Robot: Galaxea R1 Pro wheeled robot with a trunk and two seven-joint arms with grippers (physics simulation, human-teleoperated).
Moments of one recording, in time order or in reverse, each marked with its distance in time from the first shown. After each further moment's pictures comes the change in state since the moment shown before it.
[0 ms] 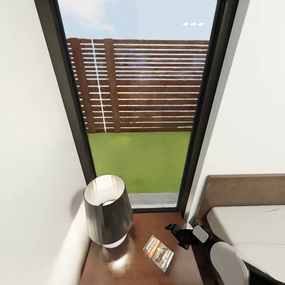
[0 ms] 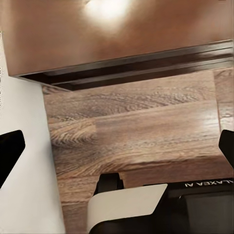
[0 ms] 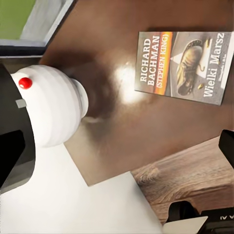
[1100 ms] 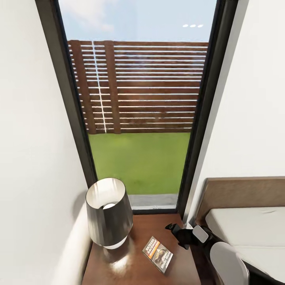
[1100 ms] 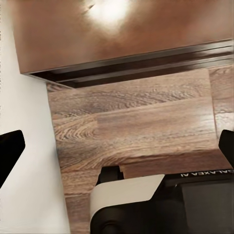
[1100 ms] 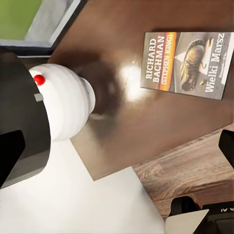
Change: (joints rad) left arm 0.000 0.000 -0.001 0.006 0.000 -0.001 0.000; right arm 0.000 0.002 0.000 0.000 0.000 -0.009 0.000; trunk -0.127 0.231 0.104
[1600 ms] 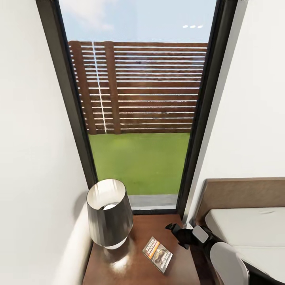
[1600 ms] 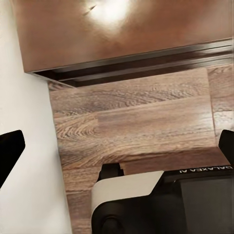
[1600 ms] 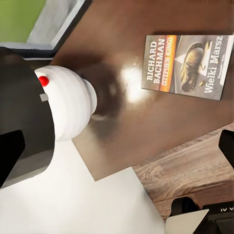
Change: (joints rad) left arm 0.000 0.001 0.000 0.000 0.000 0.000 0.000; right arm 0.001 0.000 0.000 0.000 0.001 -0.016 0.000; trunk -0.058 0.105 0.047
